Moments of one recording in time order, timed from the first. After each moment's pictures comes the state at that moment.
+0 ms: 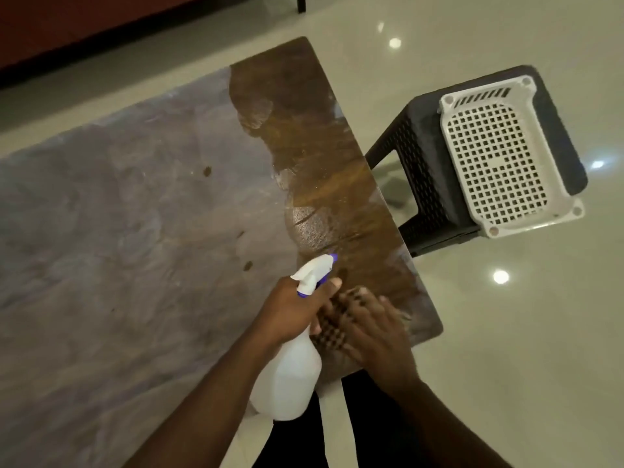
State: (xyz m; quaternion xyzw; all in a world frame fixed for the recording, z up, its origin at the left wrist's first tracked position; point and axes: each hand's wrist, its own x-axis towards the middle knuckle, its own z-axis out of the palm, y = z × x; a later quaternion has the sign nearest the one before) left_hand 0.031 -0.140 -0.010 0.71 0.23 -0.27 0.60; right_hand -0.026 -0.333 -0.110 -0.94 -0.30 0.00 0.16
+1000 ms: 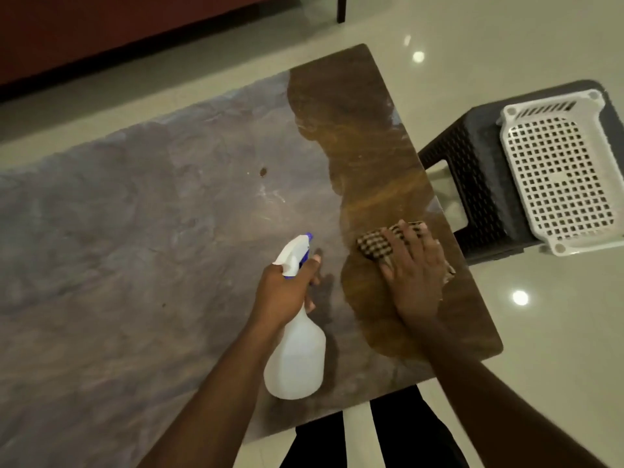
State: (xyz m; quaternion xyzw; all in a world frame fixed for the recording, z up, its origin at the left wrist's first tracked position) left_hand 0.033 -0.057 -0.014 0.68 0.37 -0.15 0.61; right_hand 0.079 -0.267 -0.110 -0.99 -0.10 -0.01 0.11
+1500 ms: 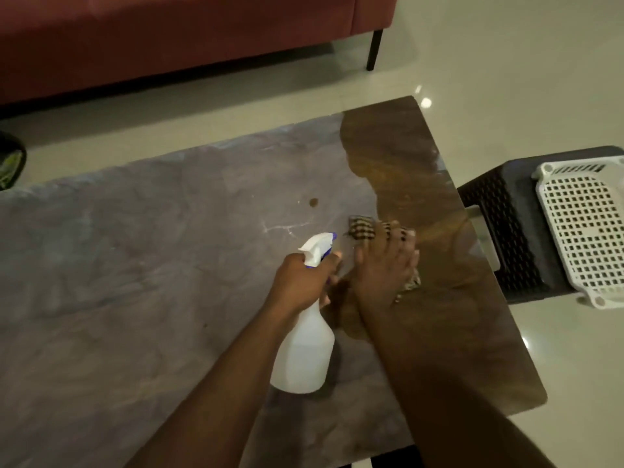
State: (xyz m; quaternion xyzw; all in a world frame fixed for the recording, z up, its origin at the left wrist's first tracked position) left_hand 0.069 0.015 -0.006 0.69 0.34 -0.17 0.62; right_hand 0.112 -0.105 -0.102 -0.99 0.05 0.00 0.14
